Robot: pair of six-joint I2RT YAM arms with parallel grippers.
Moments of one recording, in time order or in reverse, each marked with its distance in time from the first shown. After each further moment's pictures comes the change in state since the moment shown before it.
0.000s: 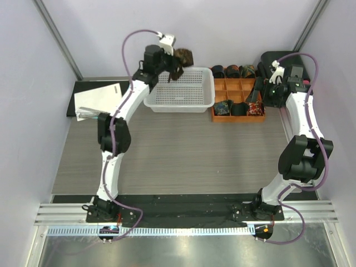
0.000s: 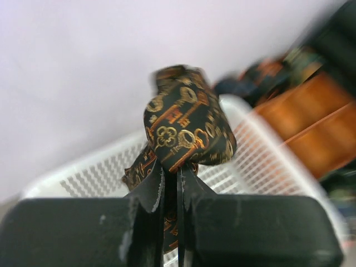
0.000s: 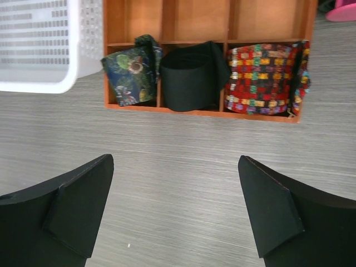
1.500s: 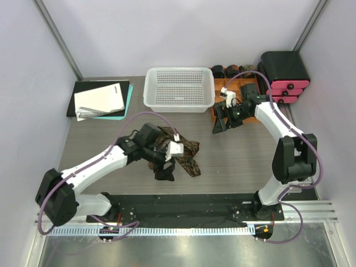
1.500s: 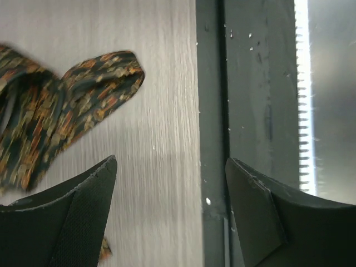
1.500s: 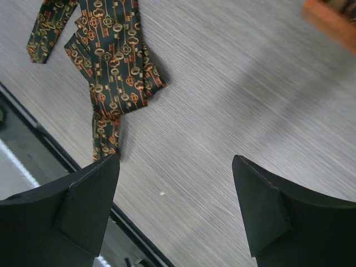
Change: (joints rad) left arm -0.312 -1.093 -1.362 -0.484 0.591 0.541; right arm 0.346 -0.035 -0.247 -0.059 -0.218 -0.251
